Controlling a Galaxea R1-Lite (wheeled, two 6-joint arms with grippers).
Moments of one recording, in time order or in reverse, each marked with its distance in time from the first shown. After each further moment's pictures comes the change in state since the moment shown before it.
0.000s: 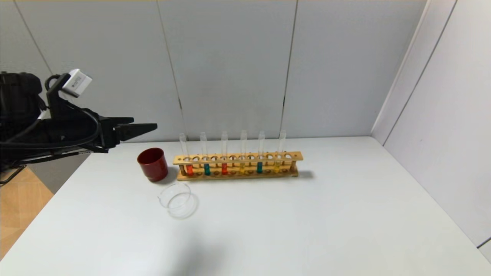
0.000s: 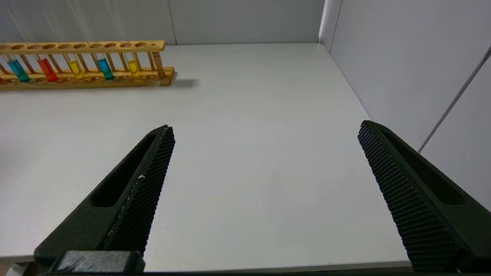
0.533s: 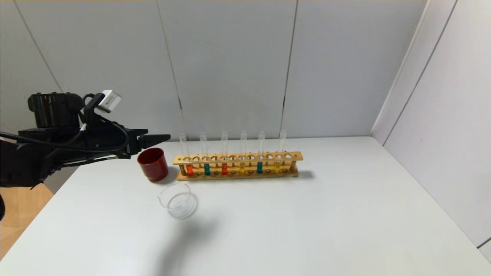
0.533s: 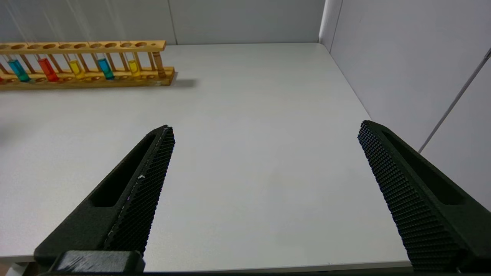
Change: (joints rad) left arm -0.025 0.200 -0.017 -0.118 0.043 0.006; right arm 0.000 0.000 0.000 0.000 0.000 0.000
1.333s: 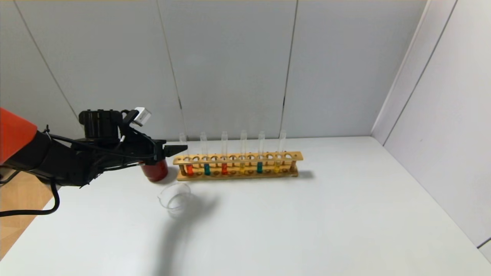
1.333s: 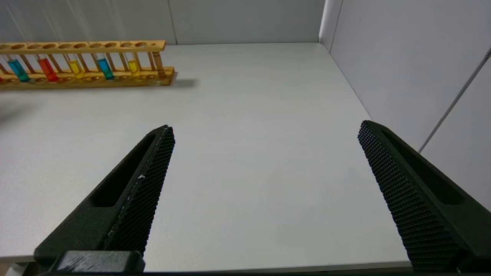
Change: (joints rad) left arm -0.069 0.233 -0.077 -0.104 0.075 -0.001; right arm 0.000 0.000 0.000 0.000 0.000 0.000
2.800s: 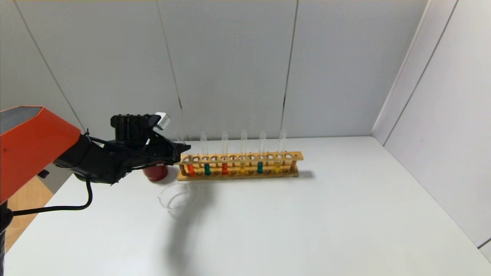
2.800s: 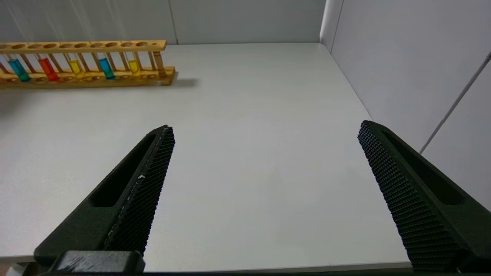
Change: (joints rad) left arm -0.086 0.140 -0.116 -0.020 0.130 0.000; right arm 0.000 0.000 0.000 0.000 0.000 0.000
